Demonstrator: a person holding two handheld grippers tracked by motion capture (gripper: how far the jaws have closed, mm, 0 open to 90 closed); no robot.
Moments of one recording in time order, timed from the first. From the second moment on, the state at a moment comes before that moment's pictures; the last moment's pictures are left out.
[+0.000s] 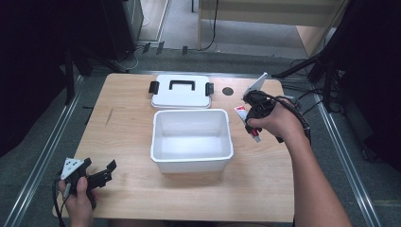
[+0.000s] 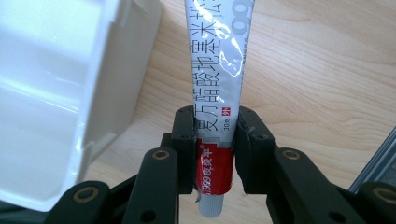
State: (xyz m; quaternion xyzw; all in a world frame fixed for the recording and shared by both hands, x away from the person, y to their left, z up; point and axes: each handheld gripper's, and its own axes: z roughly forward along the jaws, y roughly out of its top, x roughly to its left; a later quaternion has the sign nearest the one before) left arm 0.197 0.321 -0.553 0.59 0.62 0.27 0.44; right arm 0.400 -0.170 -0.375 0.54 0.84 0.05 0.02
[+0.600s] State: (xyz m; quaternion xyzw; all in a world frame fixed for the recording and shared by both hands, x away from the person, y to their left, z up) left arm 0.197 0.321 -0.553 0.59 0.62 0.27 0.44; right arm 0.402 -0.119 -0.356 0.49 0.87 0.06 0.01
